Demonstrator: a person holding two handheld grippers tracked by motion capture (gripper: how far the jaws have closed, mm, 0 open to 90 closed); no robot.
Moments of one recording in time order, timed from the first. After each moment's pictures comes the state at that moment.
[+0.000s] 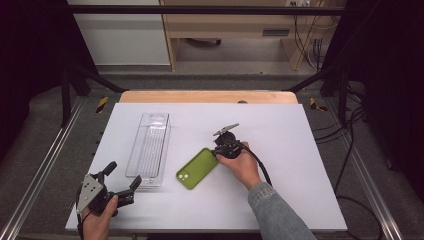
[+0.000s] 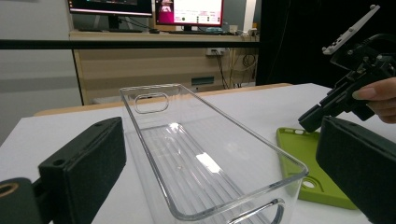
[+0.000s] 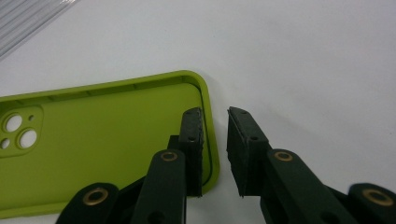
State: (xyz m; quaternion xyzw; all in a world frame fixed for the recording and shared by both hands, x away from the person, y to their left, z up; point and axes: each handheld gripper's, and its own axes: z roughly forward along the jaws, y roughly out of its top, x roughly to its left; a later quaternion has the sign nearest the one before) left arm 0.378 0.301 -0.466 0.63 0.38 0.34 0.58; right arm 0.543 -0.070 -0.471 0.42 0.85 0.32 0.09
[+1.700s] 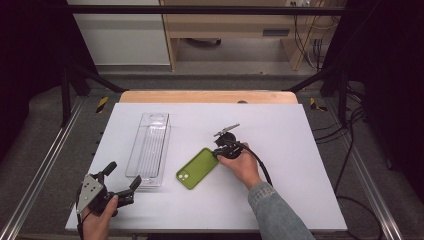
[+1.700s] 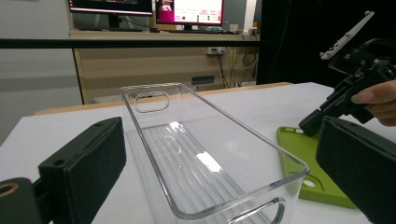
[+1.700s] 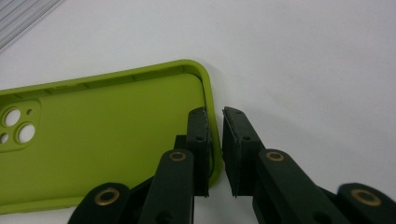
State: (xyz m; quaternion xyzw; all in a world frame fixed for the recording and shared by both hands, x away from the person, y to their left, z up) left arm 0.378 0.301 -0.466 0.63 0.38 0.34 0.58; right arm 0.546 -0.072 -0.478 0.42 0.85 0.32 0.07
